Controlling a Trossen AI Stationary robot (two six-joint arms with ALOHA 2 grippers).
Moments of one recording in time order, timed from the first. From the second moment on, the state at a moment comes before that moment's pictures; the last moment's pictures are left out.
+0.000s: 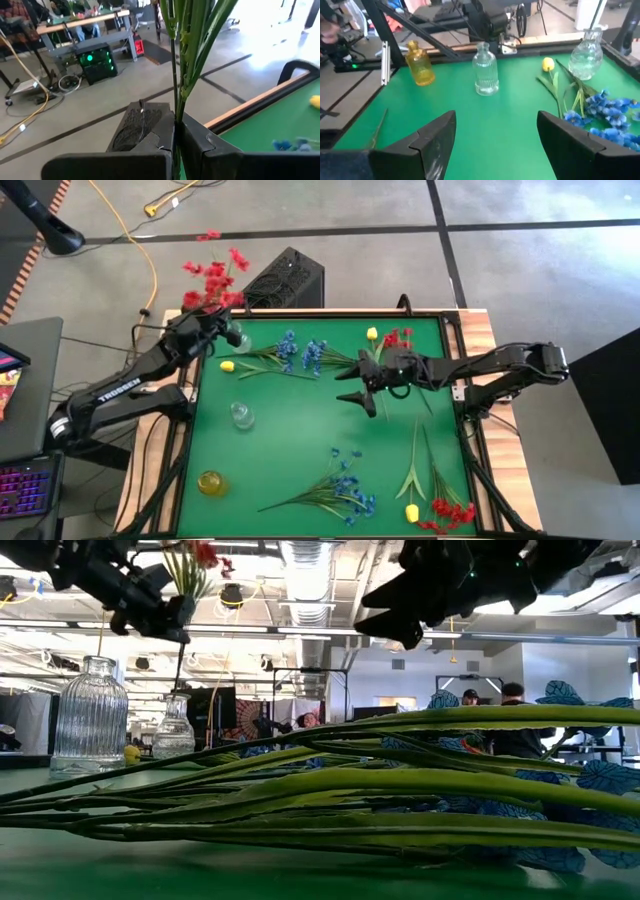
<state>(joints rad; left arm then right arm) 0.72 0.69 0.51 -0.05 -0.41 0.01 -0.10 1.33 0.69 0.39 -0.18 0.08</state>
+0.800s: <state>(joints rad) 0.75 0.81 0.51 -0.08 -0.37 -0.06 -0.10 1.33 0.69 0.37 -0.18 0.07</state>
